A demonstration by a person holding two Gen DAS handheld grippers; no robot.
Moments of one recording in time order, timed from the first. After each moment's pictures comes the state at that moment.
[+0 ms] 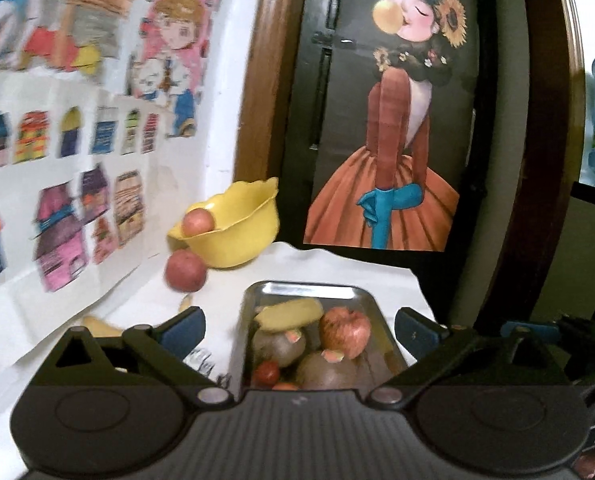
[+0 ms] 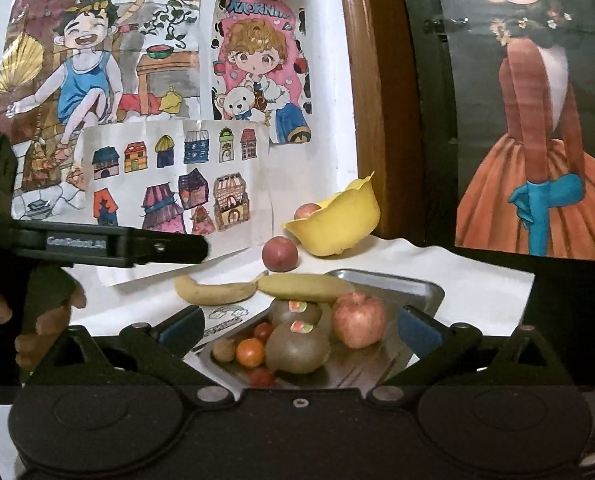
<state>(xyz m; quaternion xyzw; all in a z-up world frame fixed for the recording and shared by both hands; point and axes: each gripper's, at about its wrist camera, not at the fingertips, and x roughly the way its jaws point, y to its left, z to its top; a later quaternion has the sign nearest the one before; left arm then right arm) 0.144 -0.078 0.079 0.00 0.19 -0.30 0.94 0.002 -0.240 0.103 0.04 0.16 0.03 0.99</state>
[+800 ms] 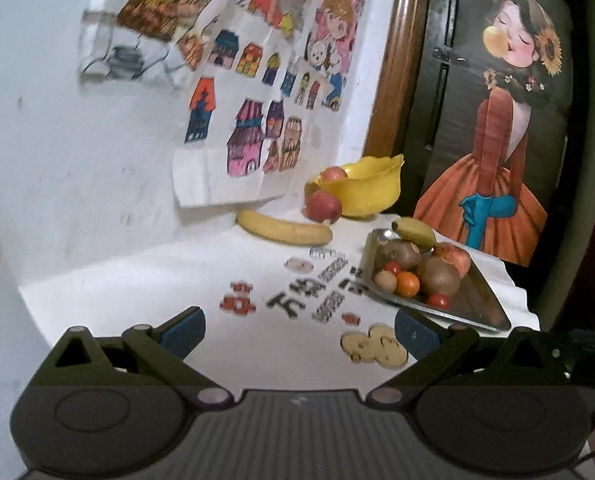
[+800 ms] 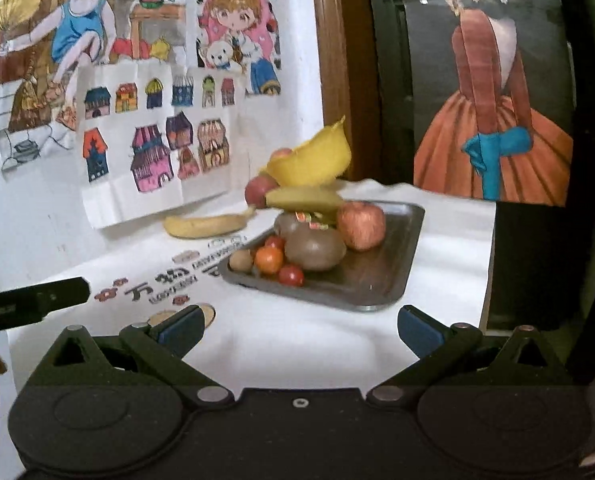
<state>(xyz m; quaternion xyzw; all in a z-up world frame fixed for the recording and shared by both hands) 0.045 0.030 -0.008 -0.07 0.20 -0.14 0.97 -0.040 -0.161 0.043 0.06 0.21 -0.07 0.97</state>
